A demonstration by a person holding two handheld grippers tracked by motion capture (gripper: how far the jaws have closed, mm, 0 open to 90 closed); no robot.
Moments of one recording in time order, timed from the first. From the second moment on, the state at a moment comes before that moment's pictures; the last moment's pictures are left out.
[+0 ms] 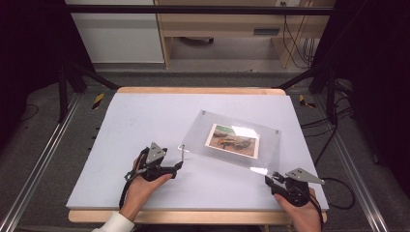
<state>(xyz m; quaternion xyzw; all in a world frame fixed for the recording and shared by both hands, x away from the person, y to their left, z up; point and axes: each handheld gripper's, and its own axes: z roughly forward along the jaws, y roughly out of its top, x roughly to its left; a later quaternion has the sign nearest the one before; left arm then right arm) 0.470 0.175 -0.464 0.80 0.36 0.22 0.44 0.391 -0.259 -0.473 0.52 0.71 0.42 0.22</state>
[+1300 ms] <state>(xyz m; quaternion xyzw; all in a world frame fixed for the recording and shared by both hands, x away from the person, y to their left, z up) 0.505 0.150 -0.474 0.75 0.38 0.19 0.50 0.404 -0.264 -0.472 0.53 0.69 0.46 0.17</state>
